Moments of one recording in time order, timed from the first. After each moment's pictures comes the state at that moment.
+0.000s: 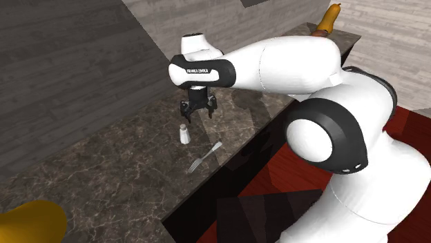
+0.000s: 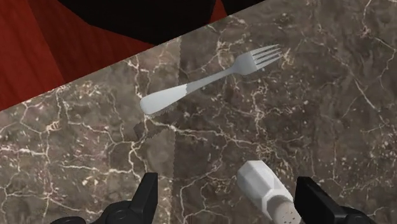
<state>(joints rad) 0.19 0.19 0.36 -1.79 0.01 1.83 0.27</state>
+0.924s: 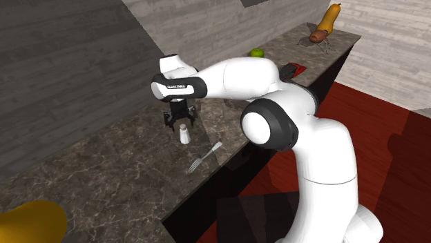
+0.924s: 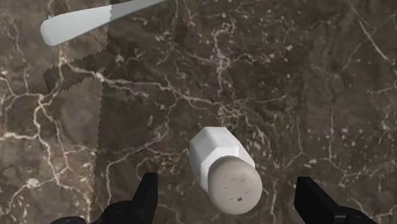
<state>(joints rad) 0.32 0.59 0.36 -1.45 -0.10 1.81 0.38</state>
